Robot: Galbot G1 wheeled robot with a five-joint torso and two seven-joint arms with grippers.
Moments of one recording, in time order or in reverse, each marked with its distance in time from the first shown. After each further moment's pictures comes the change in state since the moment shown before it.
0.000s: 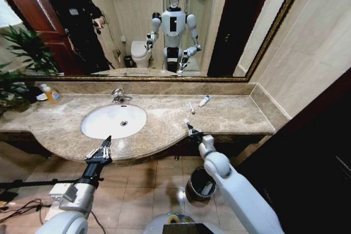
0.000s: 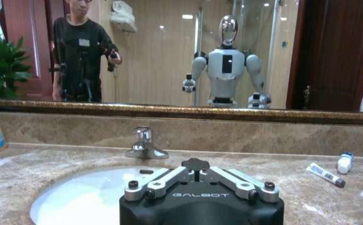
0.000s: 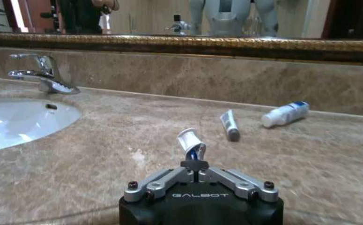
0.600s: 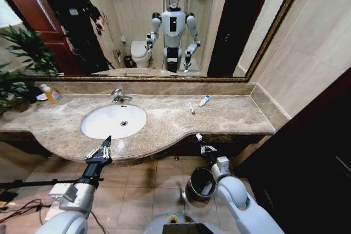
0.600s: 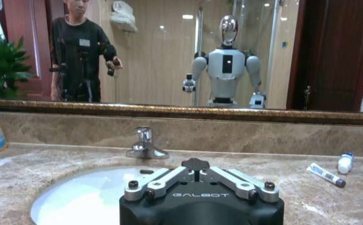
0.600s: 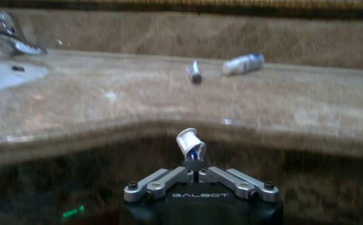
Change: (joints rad) left arm 0.000 0.000 0.000 0.000 0.000 0.000 0.000; right arm -0.276 0.052 0.132 0.022 -0.085 0.078 -0.009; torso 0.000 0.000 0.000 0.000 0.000
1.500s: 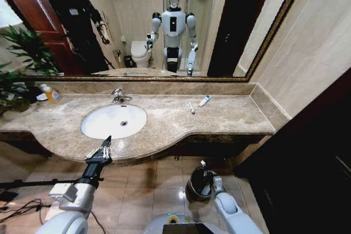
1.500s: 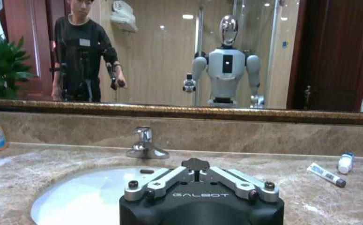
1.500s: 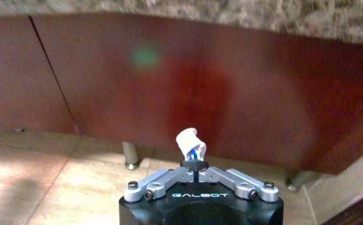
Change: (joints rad) left arm 0.000 0.000 0.000 0.000 0.000 0.000 0.000; right arm 0.170 0.097 -0.022 -0.784 -0.051 0.284 -0.106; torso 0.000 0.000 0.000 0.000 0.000
